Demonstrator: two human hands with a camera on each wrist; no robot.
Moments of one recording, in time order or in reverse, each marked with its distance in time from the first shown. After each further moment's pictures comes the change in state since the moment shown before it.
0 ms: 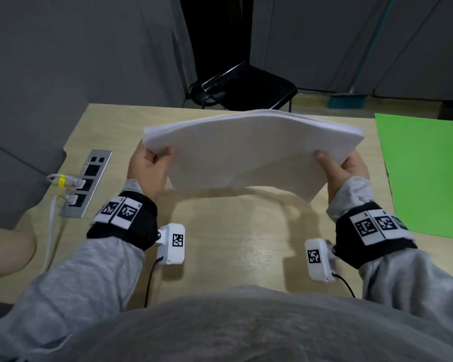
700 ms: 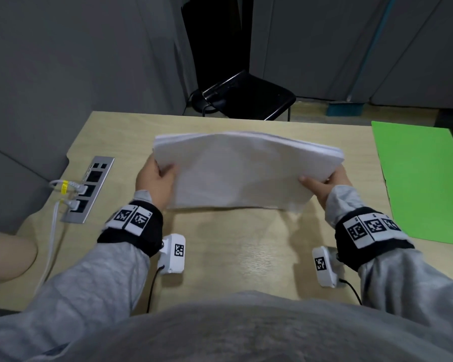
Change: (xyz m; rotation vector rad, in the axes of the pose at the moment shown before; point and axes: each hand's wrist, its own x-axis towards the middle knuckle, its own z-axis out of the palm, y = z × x) left_hand -0.004 -0.007 0.001 0.286 -0.027 -0.099; right_hand 0.014 0.018 -0.004 -0.403 -0.076 0.156
